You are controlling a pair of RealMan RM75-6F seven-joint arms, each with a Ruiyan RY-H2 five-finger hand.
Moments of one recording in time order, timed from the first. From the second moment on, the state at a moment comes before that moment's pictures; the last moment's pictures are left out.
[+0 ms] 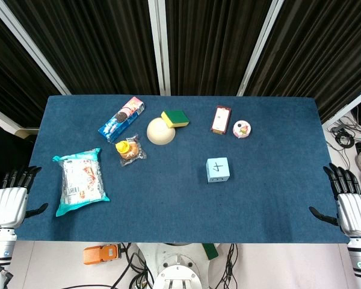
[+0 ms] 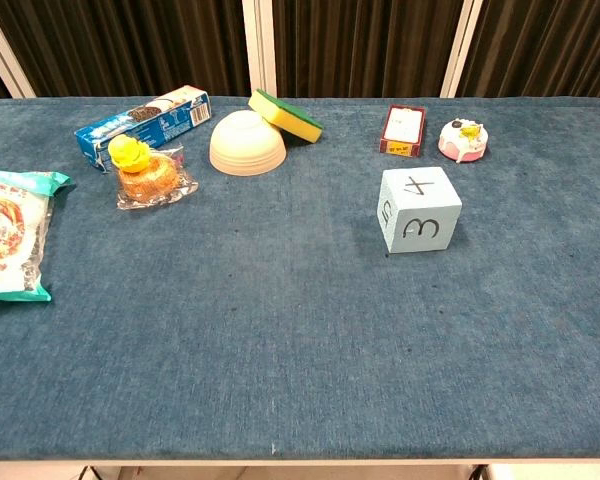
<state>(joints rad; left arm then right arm) -0.08 -1.24 -0.04 -1.51 1.45 1.48 0.08 0.06 -1.14 0.05 -1.57 -1.56 1.52 0.11</state>
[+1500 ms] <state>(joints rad) -0.07 -1.28 -0.04 -1.40 1.46 1.47 -0.02 0.97 -1.54 0.23 -1.80 -0.40 1.11 -1.13</state>
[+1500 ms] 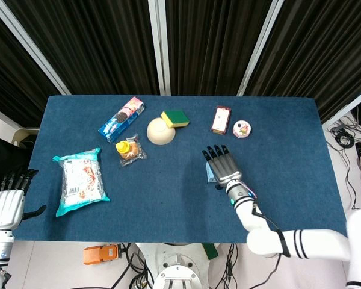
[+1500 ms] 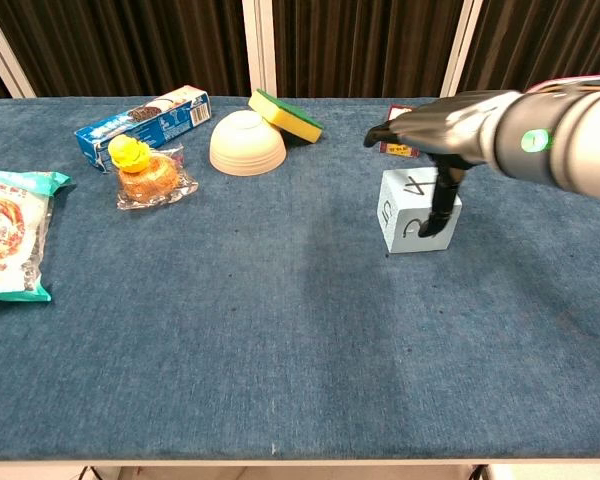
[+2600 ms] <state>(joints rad) -0.06 -1.29 -0.04 -1.37 1.44 1.45 -0.05 0.91 -1.56 0.23 -1.71 -0.56 1.08 -0.69</state>
